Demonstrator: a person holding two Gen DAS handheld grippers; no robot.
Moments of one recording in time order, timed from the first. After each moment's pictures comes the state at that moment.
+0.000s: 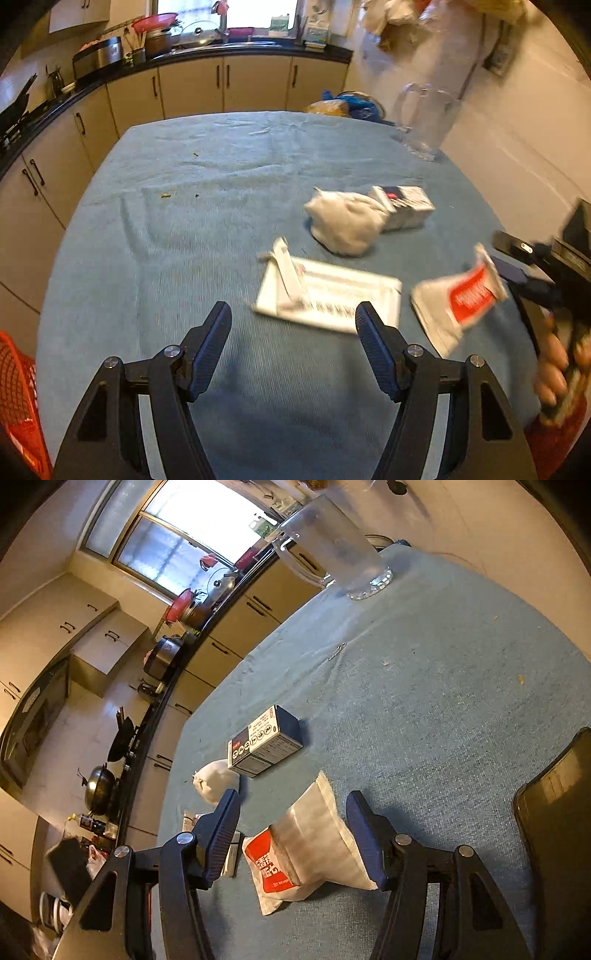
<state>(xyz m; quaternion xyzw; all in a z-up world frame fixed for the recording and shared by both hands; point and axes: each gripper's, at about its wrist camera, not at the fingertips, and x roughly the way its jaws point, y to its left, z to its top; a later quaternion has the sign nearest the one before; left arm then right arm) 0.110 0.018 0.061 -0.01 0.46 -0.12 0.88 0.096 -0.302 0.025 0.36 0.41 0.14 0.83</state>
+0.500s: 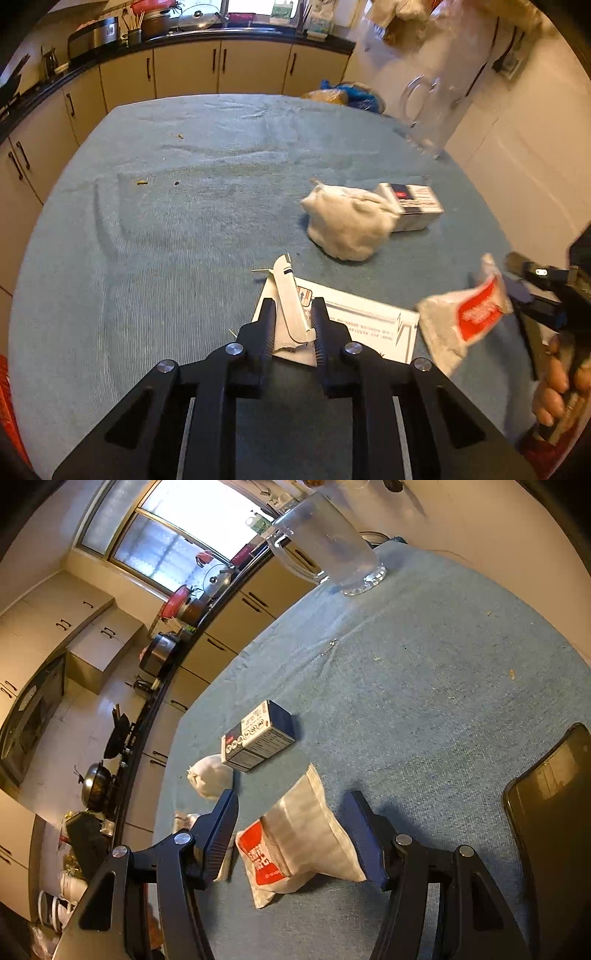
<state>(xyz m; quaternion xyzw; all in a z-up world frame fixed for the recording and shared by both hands) 0.120 0.022 0.046 -0.05 0.47 -0.15 0.87 0.095 -0.302 0.022 0.35 0.43 0.13 0.83</state>
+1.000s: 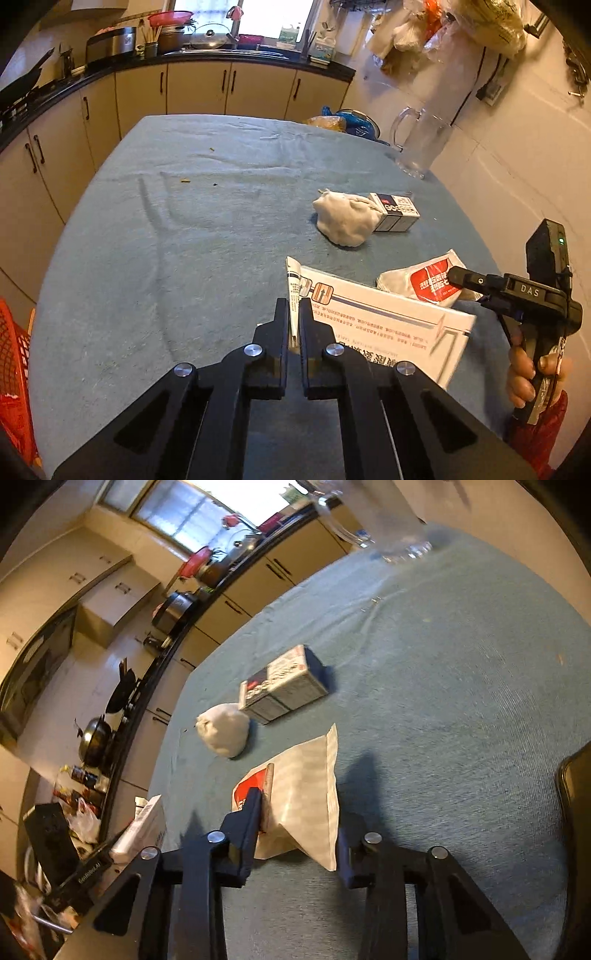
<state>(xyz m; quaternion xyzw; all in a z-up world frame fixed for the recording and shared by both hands) 0.068 0.062 0.070 -0.07 0.44 -0.14 0.89 0.096 -0.260 0.013 0.29 0.45 0.19 0.82</state>
